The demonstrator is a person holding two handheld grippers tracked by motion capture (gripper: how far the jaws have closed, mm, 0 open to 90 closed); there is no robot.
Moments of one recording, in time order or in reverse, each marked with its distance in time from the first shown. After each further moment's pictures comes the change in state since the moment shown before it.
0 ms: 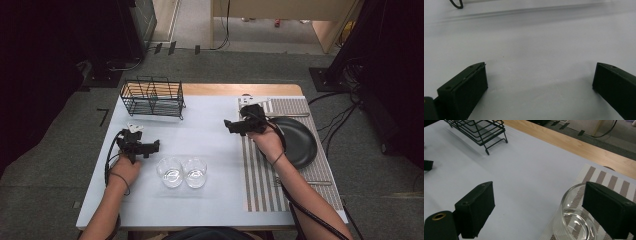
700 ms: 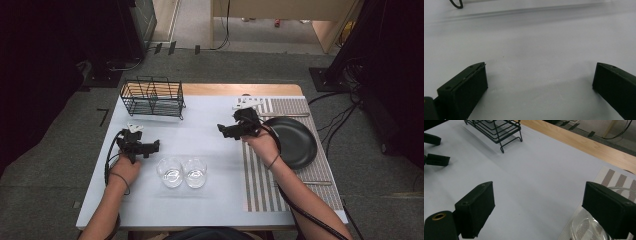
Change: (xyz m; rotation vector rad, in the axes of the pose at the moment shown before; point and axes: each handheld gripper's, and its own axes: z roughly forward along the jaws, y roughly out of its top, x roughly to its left) left arm 0.000 0.000 0.000 0.000 -0.001 -0.004; right arm 0.019 -0.001 0.004 0.007 0.056 -0.037
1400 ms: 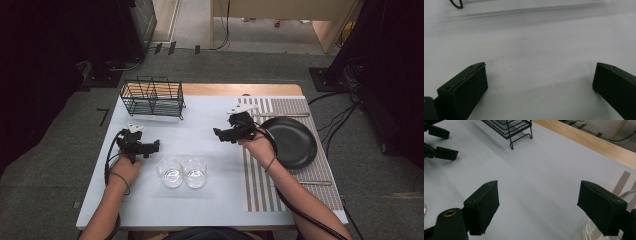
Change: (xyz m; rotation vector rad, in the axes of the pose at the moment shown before) left arm 0.000 0.000 0.000 -0.001 0.000 0.000; right arm 0.012 -0.005 0.007 0.008 0.031 -0.036
